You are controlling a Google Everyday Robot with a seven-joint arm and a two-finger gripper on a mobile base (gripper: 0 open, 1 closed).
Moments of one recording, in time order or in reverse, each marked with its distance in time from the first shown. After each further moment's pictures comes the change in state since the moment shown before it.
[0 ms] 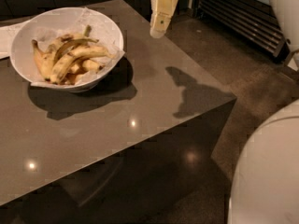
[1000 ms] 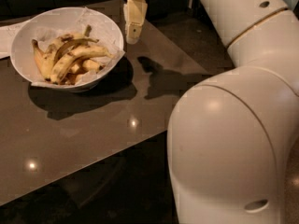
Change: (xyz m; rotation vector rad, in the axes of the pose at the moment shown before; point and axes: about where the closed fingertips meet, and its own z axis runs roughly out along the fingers) arm -0.032 -0.041 0.081 -0.057 0.018 -0.062
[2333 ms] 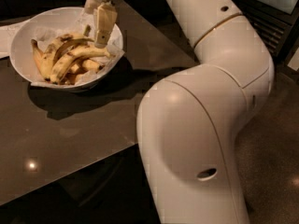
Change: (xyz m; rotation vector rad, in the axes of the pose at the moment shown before) arm -0.072 0.007 0.039 -0.134 -0.167 -0.083
